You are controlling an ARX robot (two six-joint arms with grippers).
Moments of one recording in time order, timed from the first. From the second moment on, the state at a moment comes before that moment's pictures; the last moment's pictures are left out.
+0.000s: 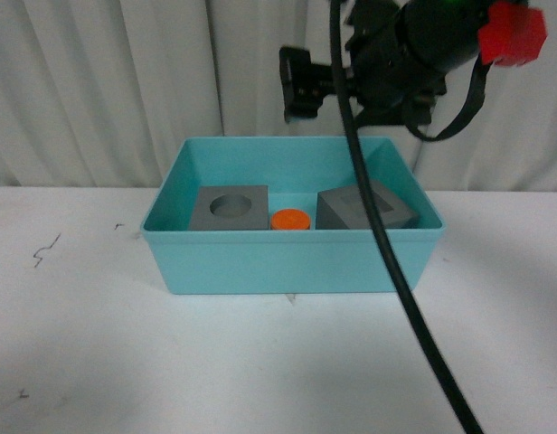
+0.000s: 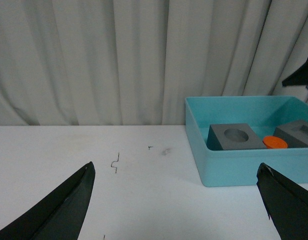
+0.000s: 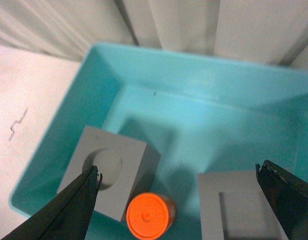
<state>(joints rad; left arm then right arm) 0.00 0.01 0.01 0.00 0.00 0.00 0.33 2.13 1.67 -0.18 -0.20 0.10</state>
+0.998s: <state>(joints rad) 0.00 0.01 0.01 0.00 0.00 0.00 0.12 1.16 0.26 0.89 0.12 0.00</state>
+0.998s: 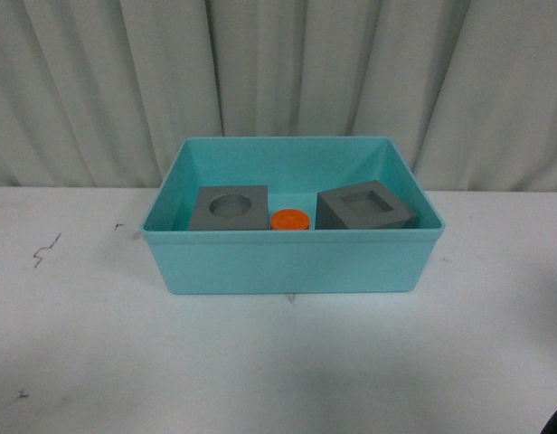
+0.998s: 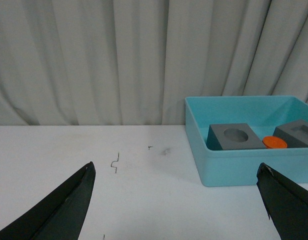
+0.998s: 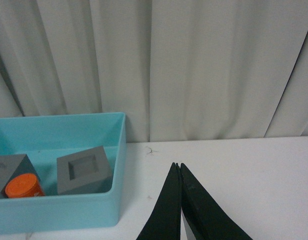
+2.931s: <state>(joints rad) 0.00 0.01 0.01 0.00 0.00 0.00 -0.01 0.00 0.02 0.01 0.00 0.00</state>
